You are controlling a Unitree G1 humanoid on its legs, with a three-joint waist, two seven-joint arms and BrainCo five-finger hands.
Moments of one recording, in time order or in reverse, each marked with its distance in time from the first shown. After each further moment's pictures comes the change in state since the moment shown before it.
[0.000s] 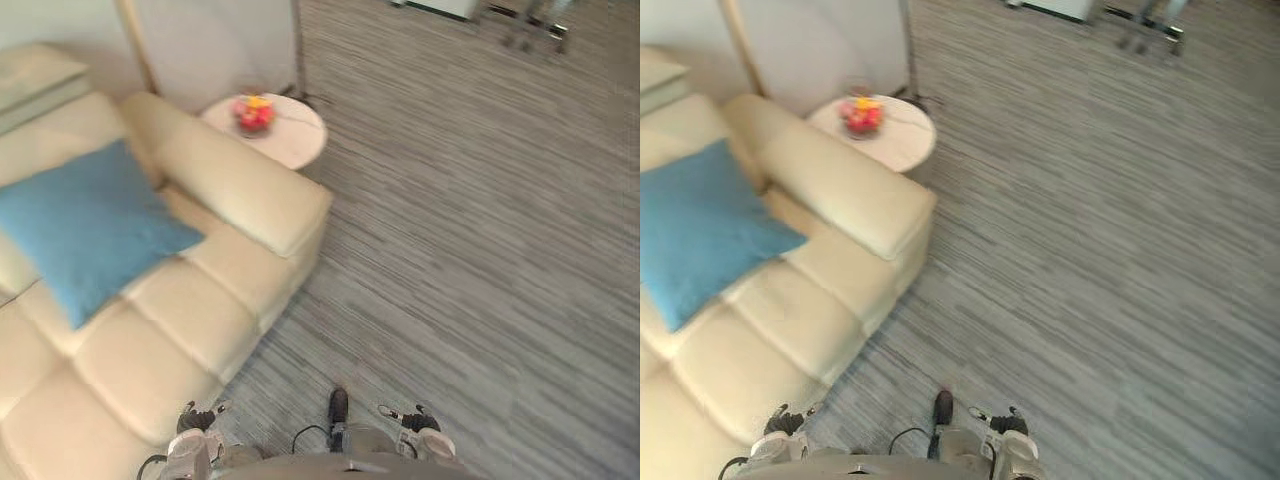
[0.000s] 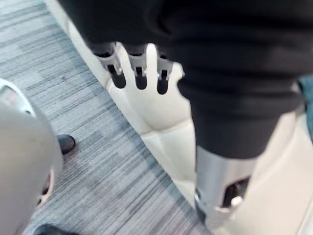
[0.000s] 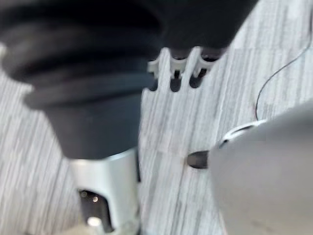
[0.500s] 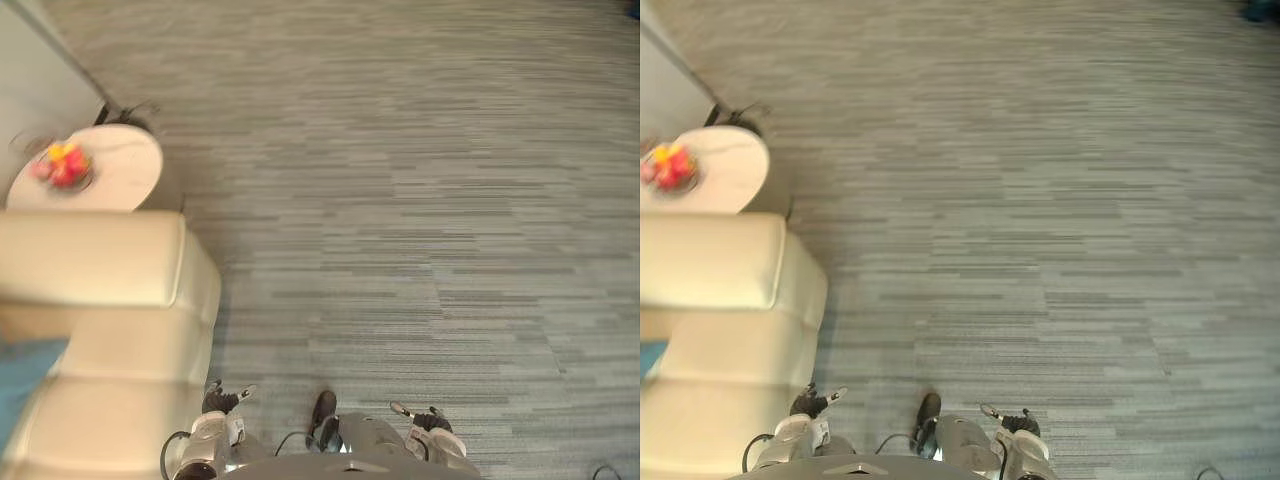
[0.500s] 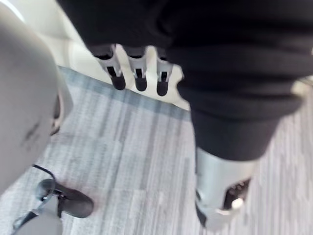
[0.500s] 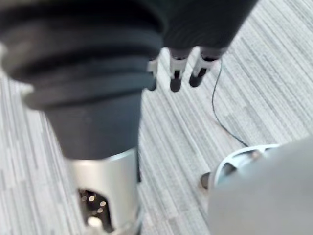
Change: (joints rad) left arm -0.036 -0.043 -0.109 -0.029 0.017 -0.014 -0.011; right arm -0.027 -0.027 -0.041 0.032 0.042 -0.007 -0.009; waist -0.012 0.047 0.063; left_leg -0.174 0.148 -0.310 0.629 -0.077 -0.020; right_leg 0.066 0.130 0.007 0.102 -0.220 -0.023
